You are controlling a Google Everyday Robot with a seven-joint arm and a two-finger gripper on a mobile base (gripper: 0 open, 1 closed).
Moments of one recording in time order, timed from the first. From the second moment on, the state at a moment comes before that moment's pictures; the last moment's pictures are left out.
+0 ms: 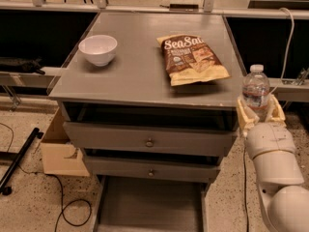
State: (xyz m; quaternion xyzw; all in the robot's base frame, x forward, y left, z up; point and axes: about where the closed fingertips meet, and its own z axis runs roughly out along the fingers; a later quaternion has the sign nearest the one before) arm 0.517 -0.264 0.864 -0.03 0.64 -0.07 0.77
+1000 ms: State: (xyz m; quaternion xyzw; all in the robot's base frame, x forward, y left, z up) arm 0.516 -0.276 0.971 -0.11 0.57 -0.13 0.80
